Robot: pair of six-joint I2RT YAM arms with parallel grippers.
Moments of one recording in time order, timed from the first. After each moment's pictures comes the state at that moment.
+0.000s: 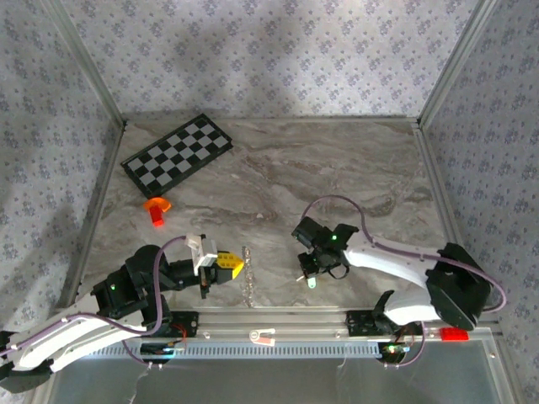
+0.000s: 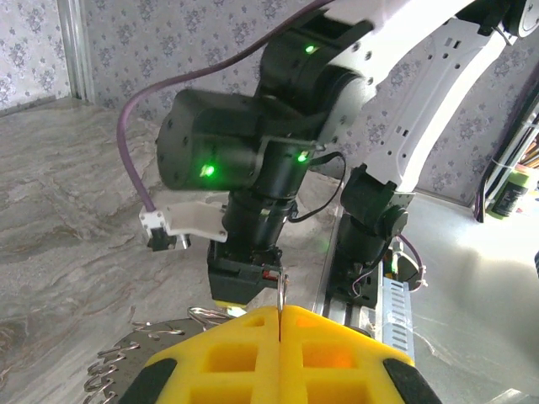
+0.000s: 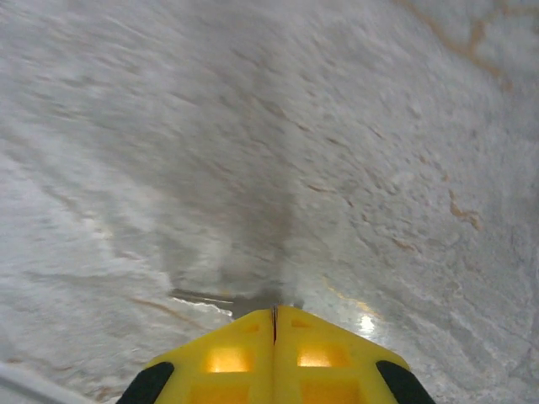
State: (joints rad) left arm -1.09 0.36 0.50 -0.26 0.25 -0.18; right arm 0.92 1.29 0.74 -0.73 -0.02 0.50
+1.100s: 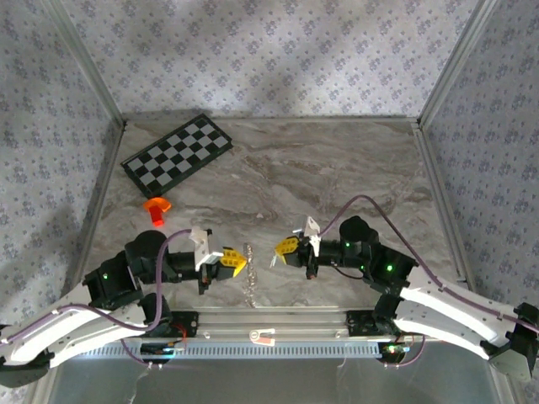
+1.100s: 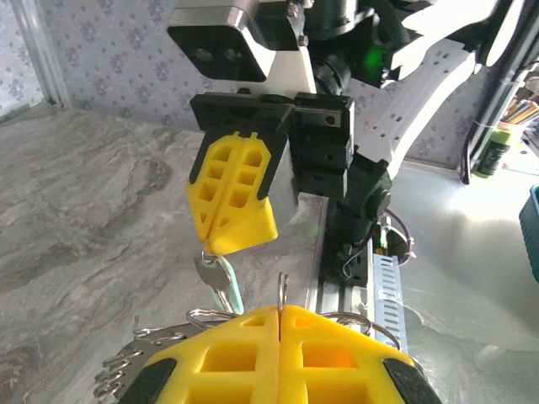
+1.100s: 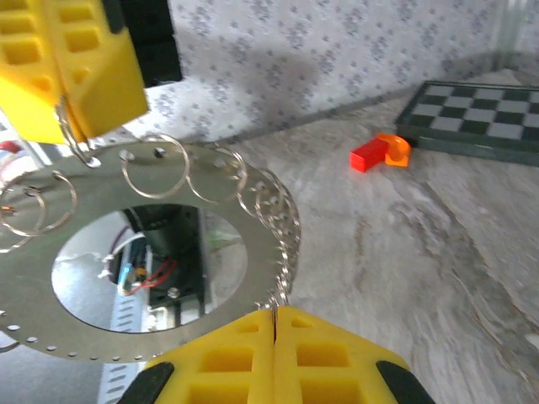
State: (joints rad) left arm -1.09 0.52 0.74 -0.43 0.32 -0.05; right arm 0.97 0.76 0.60 -0.06 -0.43 0.06
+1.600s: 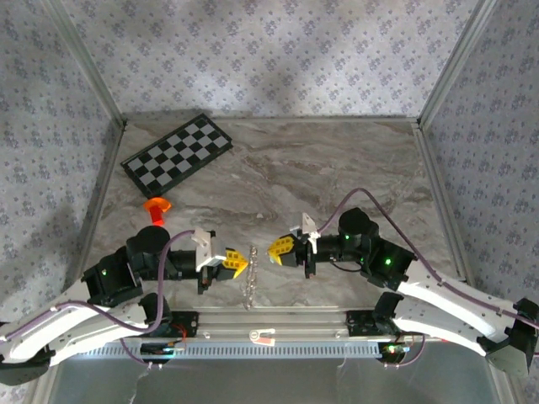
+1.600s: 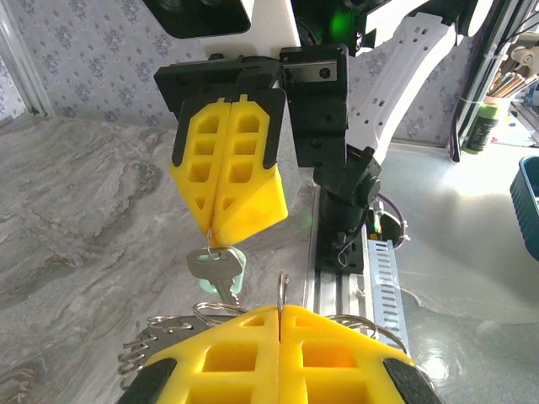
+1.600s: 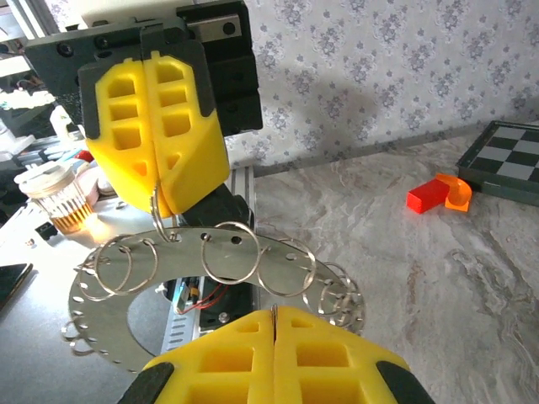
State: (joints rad) left arm -1.09 0.57 0.79 -0.48 0.36 0.03; right arm 0.97 0.81 0.68 -0.03 -0.56 0.06
